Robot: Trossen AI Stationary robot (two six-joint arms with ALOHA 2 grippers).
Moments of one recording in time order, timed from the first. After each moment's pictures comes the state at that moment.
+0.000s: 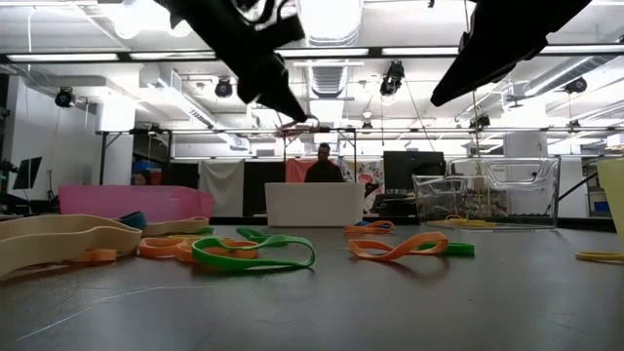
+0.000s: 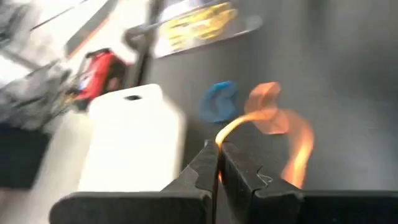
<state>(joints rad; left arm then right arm) 0.09 1.55 1.10 -0.25 -0.38 0.33 0.46 1.37 0.89 -0.43 0.58 0.47</state>
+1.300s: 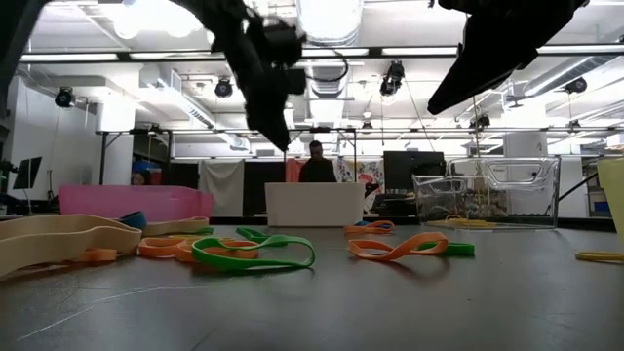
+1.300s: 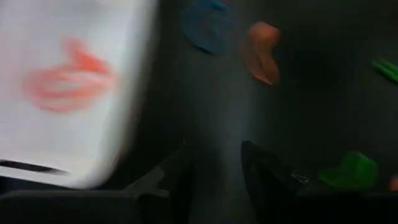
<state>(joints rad) 0.43 1.77 1.49 -0.84 0.18 0.18 0.43 1.37 0.88 -0.43 0.59 0.48</state>
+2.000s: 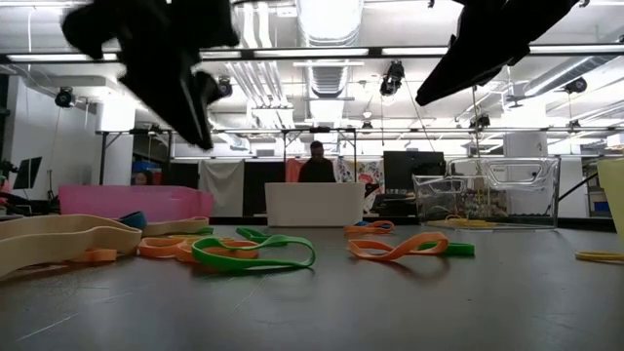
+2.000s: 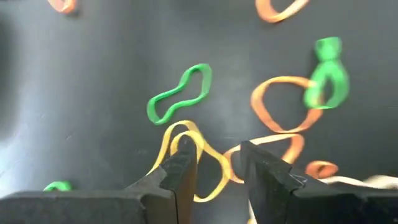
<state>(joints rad) -0.26 1.48 0.98 -0.57 -0.16 -0.24 0.43 1.37 0.86 -0.30 0.58 0.38</state>
